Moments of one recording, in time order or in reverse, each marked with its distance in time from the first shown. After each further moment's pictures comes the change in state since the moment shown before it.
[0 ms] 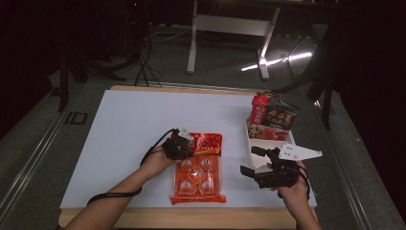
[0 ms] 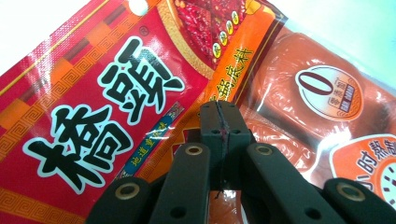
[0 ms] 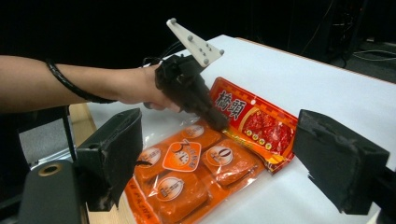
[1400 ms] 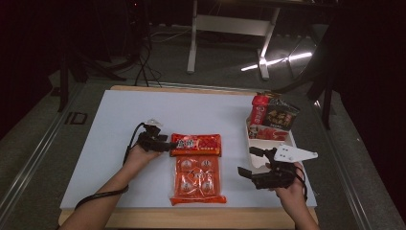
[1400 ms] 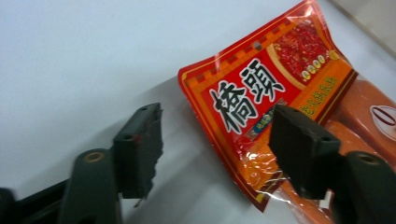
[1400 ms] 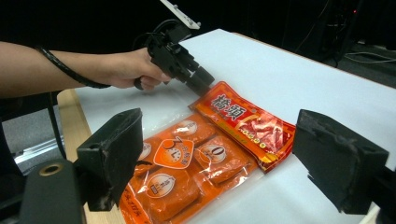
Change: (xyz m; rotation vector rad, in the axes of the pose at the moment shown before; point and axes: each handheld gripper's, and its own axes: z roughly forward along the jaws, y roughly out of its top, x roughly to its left) left arm 0.065 -0.045 -0.032 -0.181 0.031 -0.322; right arm 0.003 -0.002 0.006 0.028 -0.026 -0.047
